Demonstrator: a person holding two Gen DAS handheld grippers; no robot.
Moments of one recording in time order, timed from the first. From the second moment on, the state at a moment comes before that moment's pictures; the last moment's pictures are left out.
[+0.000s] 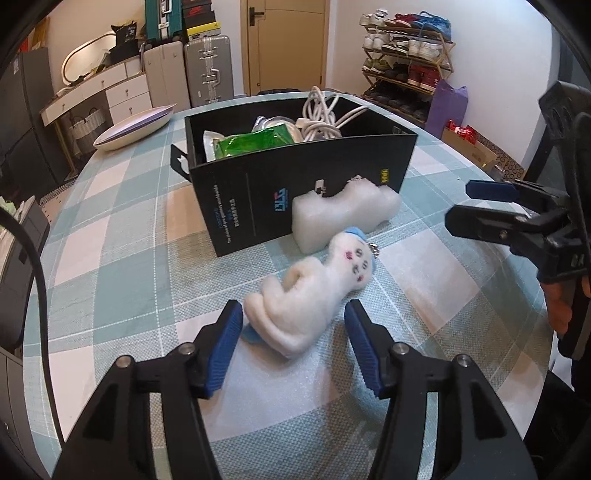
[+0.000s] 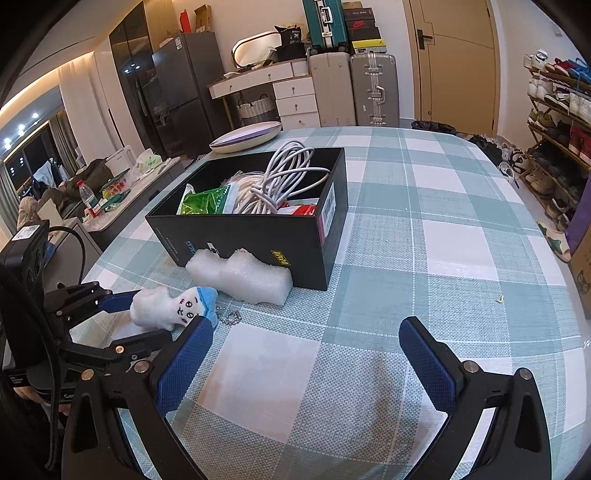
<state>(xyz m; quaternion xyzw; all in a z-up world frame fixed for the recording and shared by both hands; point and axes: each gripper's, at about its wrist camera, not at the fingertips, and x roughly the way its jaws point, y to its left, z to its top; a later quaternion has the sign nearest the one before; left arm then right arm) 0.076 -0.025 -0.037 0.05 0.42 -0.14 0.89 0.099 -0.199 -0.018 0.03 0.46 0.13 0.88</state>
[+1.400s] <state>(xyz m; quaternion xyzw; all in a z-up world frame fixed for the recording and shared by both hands) 0.070 0.001 -0.020 0.01 0.39 -0.20 0.90 0.131 -0.157 -0.031 0.02 0.48 0.14 0.87</state>
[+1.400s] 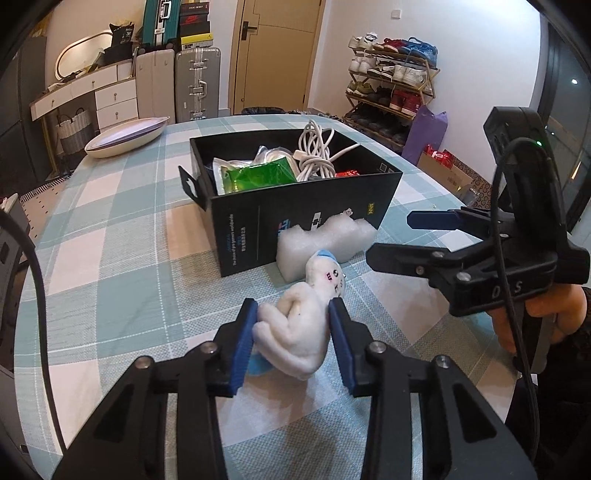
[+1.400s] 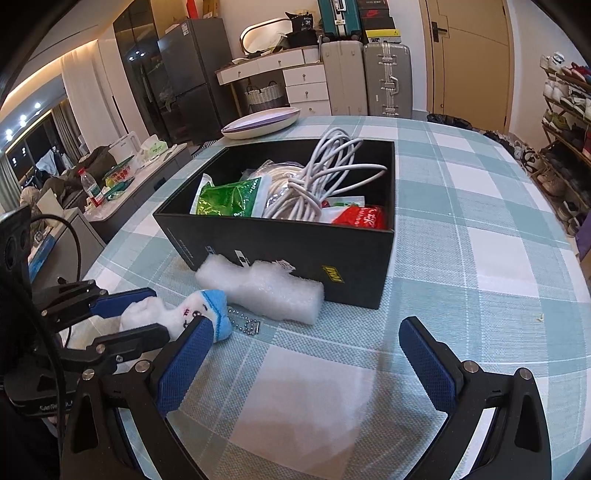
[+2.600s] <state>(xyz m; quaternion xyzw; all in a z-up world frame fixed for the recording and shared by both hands) 0.064 0.008 -0.013 0.01 0.38 -0.19 0.90 0.122 -0.167 -0.027 0.07 0.45 0.14 0.88</state>
